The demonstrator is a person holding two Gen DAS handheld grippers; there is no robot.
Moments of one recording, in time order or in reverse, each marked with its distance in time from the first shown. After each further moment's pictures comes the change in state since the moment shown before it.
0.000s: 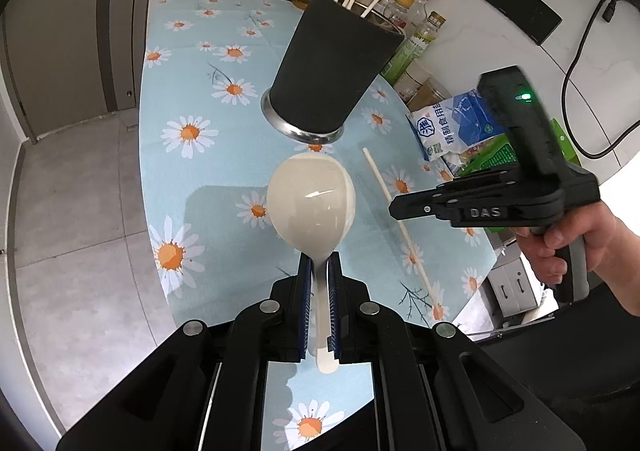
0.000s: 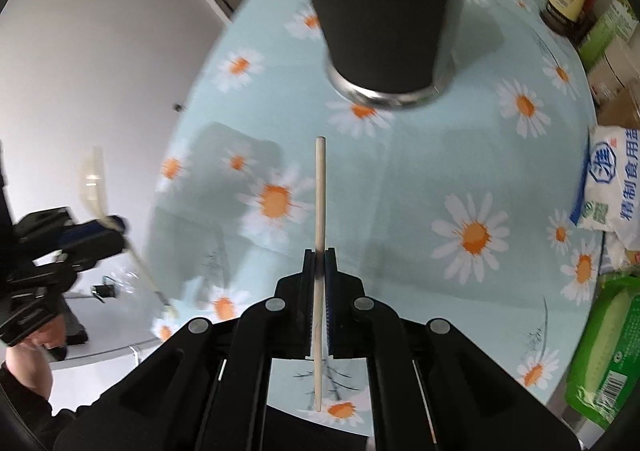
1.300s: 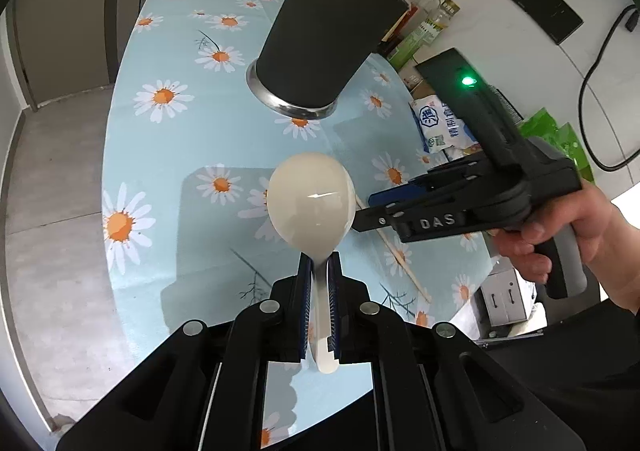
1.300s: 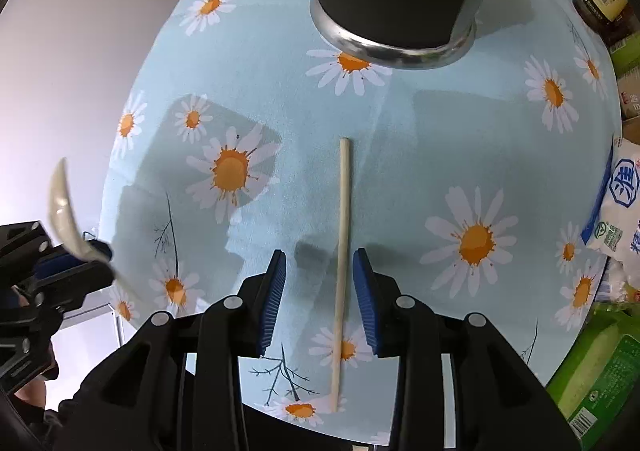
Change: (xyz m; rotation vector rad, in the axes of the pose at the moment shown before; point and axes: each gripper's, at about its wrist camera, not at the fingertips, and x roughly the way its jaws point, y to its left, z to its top) left arm 0.034 -0.017 -0.007 -0.095 0.043 -0.016; right arm 0.050 -0.007 0.005 -0.067 0.225 -0.086
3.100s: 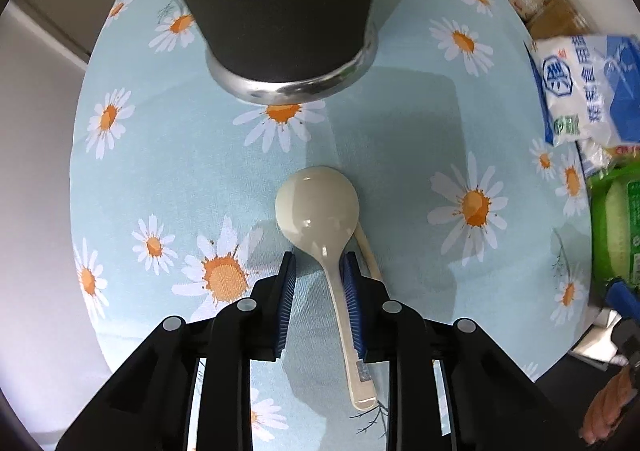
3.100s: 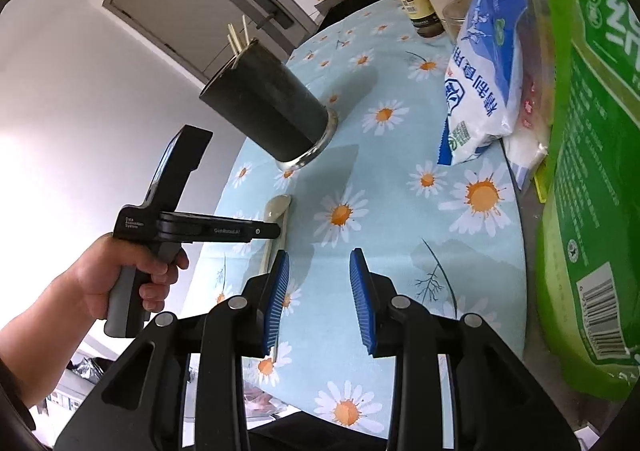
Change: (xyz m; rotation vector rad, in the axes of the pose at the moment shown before) left arm 0.151 -0.065 0.089 -0.042 0.358 0.493; right arm -0.091 -0.156 -0.190 0.254 -0.676 0.440
